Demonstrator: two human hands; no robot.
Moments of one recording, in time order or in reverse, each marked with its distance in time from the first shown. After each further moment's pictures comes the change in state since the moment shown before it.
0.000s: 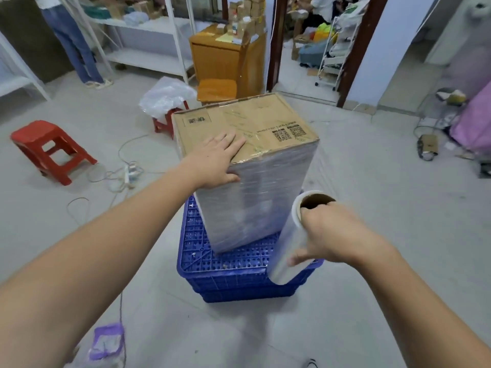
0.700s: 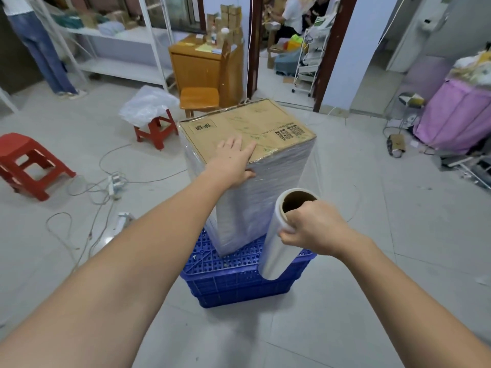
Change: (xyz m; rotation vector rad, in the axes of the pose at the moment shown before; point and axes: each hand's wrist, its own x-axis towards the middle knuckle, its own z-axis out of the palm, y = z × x) left_hand -0.002 0.036 -0.008 -0.017 0.038 -0.044; right_hand -0.008 -0.050 0.004 0.008 0.160 0.020
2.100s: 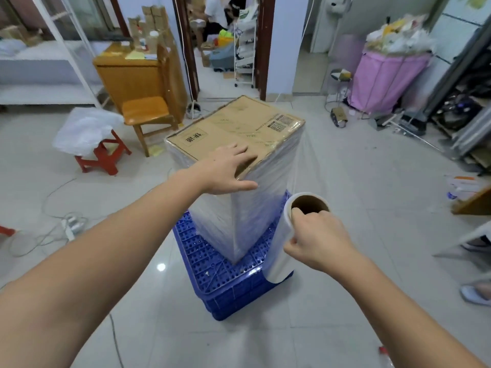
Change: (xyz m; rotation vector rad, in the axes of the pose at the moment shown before) left_hand -0.012 -0.084 -0.014 -0.218 -0.080 0.549; right_hand 0.007 -0.125 0.006 0.090 0.042 0.515
